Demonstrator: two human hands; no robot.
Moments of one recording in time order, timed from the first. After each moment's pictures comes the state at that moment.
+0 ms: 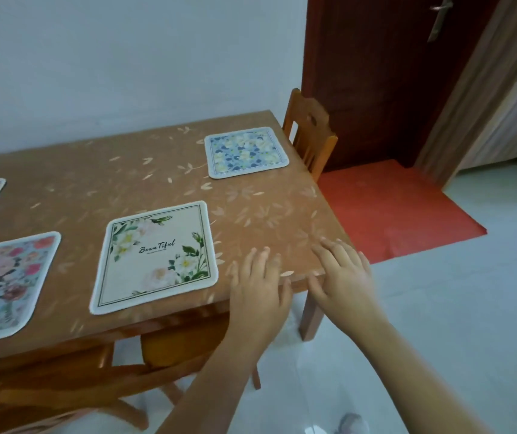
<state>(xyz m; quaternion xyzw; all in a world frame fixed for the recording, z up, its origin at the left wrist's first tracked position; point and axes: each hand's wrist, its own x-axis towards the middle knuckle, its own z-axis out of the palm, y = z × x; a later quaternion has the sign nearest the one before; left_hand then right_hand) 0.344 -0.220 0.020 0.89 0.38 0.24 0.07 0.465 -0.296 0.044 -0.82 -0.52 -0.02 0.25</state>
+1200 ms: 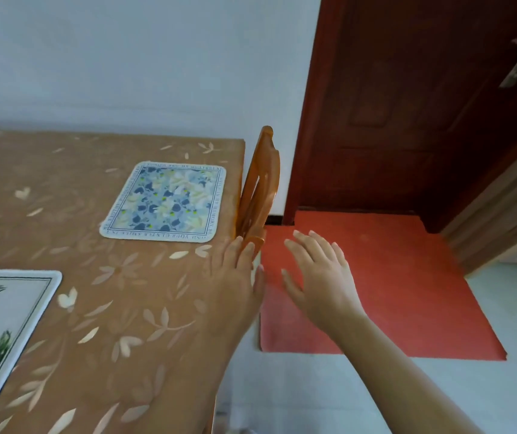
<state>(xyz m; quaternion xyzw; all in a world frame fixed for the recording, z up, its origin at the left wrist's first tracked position) 0.779 -0.028 0.027 0.80 0.54 0.26 0.11 0.917 -0.066 0.045 -0.72 -0.67 0.05 0.19</state>
